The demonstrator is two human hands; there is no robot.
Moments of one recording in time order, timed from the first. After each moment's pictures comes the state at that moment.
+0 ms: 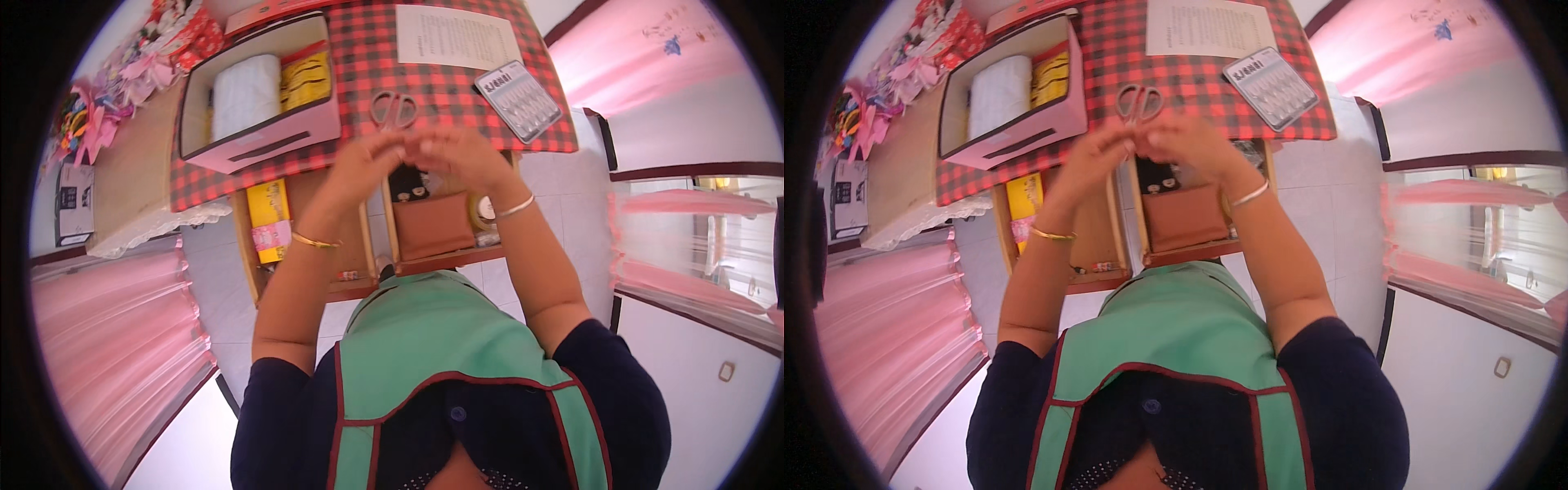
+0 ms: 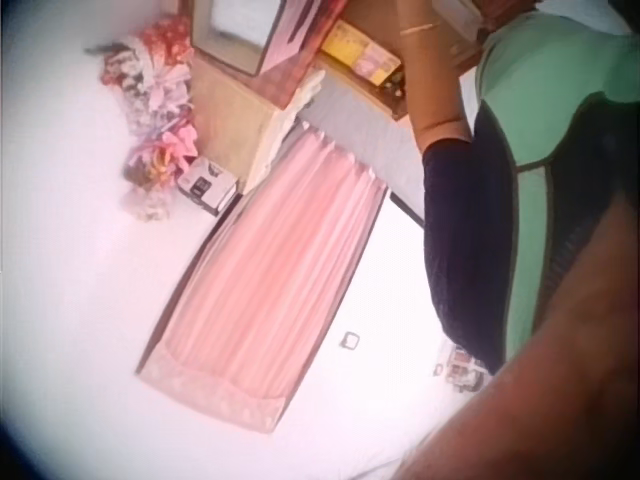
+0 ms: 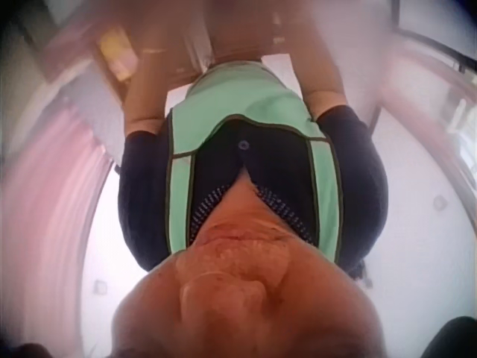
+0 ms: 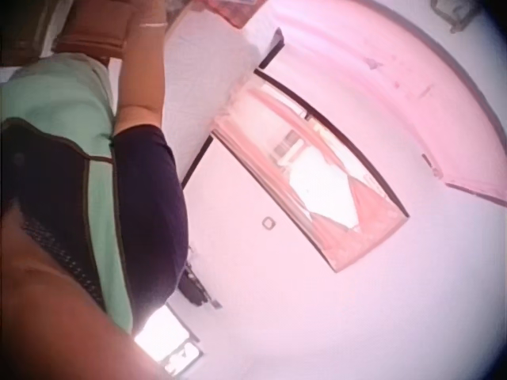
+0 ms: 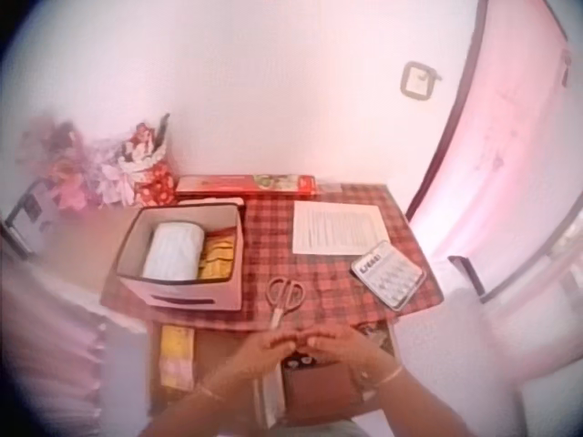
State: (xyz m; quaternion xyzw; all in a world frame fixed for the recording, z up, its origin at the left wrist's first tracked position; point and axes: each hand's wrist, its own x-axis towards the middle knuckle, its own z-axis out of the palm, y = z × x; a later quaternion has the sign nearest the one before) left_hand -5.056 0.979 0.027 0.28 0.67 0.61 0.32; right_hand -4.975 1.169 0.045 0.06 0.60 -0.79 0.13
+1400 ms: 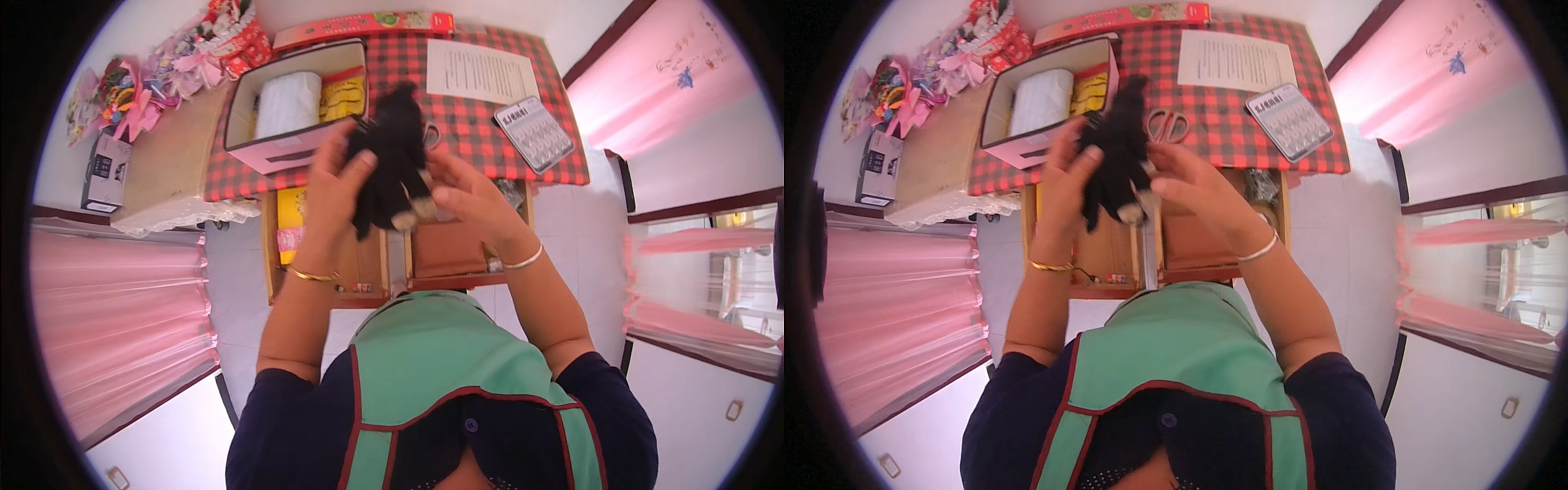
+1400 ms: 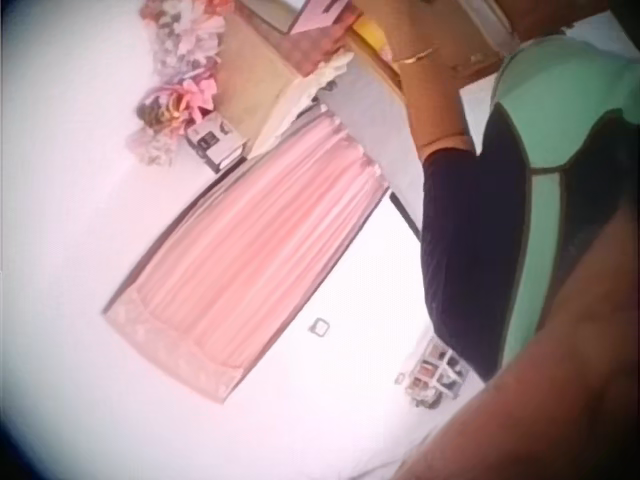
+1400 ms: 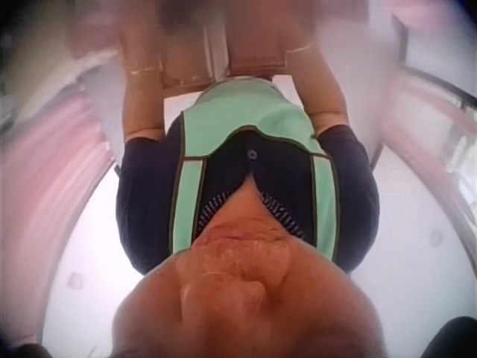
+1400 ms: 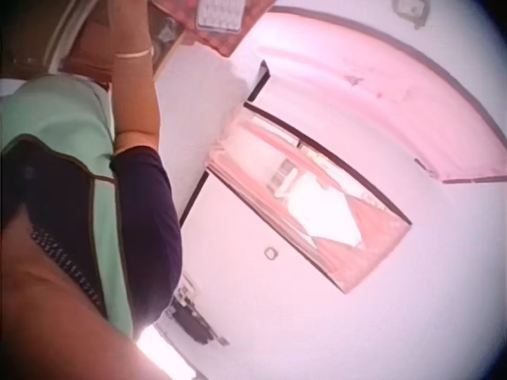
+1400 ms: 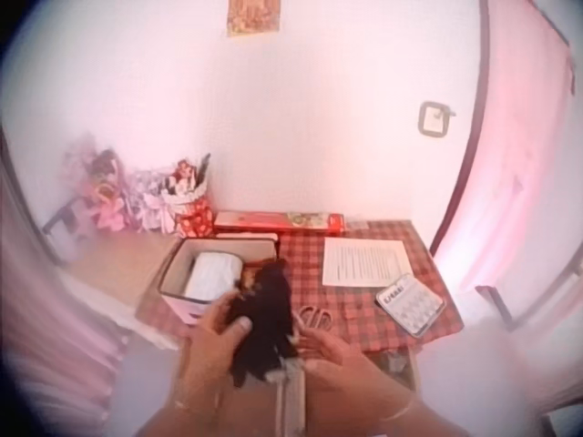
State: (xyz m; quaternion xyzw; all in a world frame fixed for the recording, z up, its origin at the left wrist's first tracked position) left_hand -5.026 0.939 0.100 0.15 0.63 0.76 0.09; right_hand -4.935 1.125 0.096 -0.03 0.59 -0.80 0.05
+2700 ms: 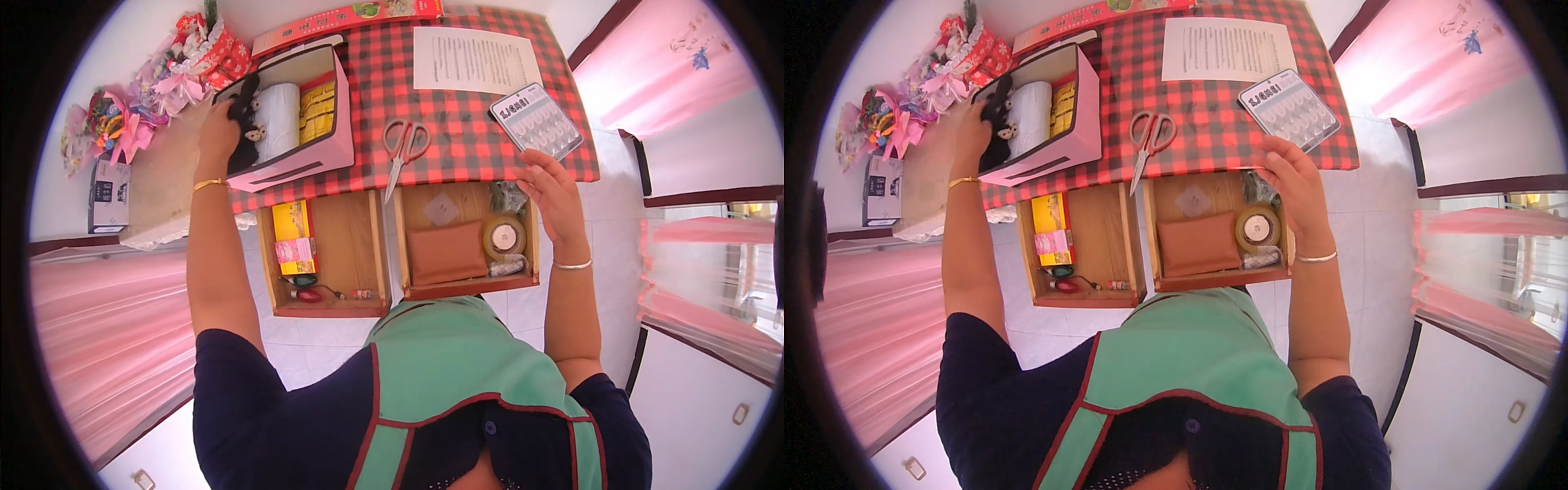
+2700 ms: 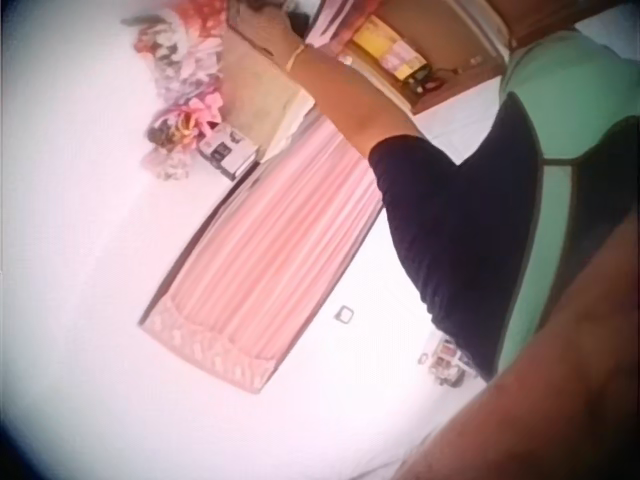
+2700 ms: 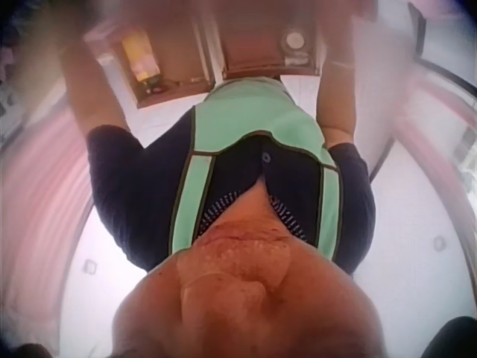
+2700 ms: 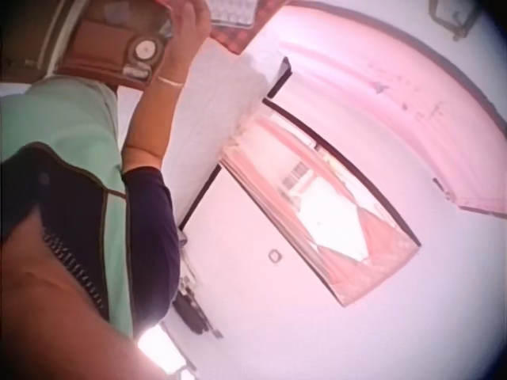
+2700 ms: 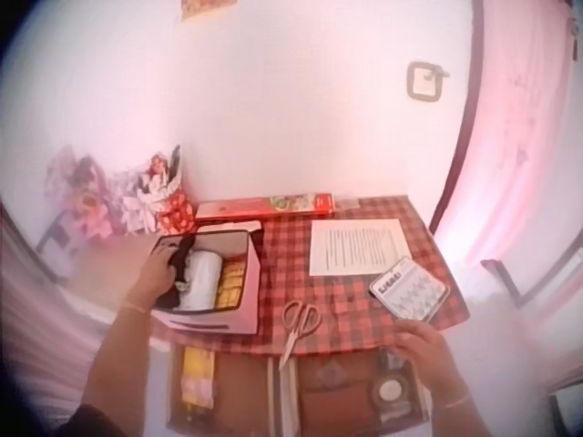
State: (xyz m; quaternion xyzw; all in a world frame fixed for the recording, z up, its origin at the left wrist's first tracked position) left_hand -5.282 0.833 0.065 0.17 0.98 0.05 -0.12; right_hand -4.909 1.259 0.052 0.22 0.57 -0.78 -0.12
